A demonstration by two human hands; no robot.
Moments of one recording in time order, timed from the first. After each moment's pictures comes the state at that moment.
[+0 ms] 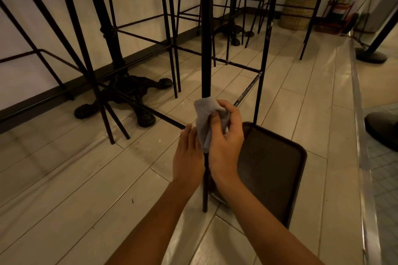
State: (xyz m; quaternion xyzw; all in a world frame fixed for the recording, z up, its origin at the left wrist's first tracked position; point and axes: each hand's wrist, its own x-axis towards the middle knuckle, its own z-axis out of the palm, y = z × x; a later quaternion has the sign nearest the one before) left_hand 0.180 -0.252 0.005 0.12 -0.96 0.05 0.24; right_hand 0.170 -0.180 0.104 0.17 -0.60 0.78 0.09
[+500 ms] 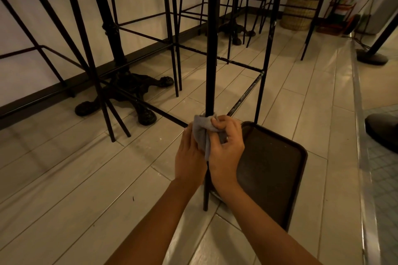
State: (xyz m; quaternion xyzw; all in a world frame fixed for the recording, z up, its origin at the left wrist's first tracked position) left_hand 0.182 -0.255 0.002 0.09 -0.97 0.03 0.24; right_hand 0.167 -0.179 0.072 0.22 -0.65 0.71 0.17
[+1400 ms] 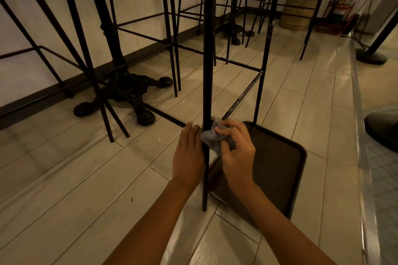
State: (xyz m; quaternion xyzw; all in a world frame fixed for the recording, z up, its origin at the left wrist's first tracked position) left_hand 0.181 -0.257 0.000 0.10 -0.98 -0.03 0.19; right_hand 0.149 -0.146 0.056 0.32 -0.69 0.61 0.20
